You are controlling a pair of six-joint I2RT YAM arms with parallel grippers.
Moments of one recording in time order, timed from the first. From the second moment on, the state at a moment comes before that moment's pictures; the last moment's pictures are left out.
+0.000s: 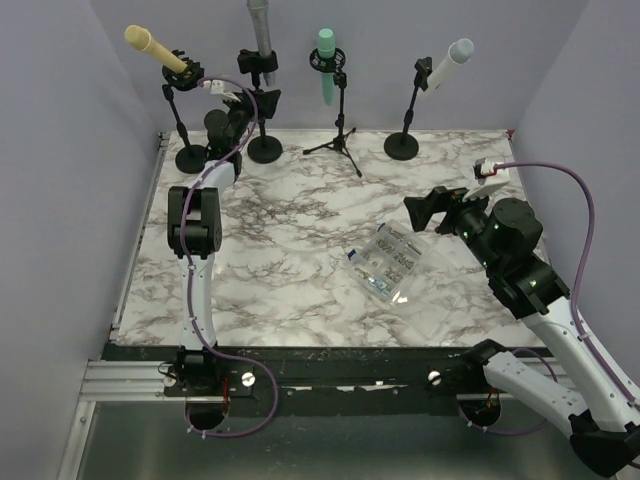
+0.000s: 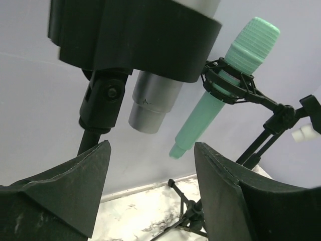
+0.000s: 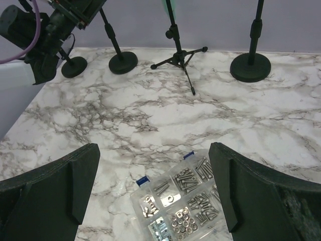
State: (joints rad) left arm -0.04 2.44 1.91 0.91 0.40 -0.65; right arm 0.49 0.81 0.96 -0.25 0.12 0.23
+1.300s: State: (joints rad) left arm -0.06 2.32 1.61 0.96 0.32 -0.66; right arm 0.49 0.76 0.95 -0.24 0.13 0.24
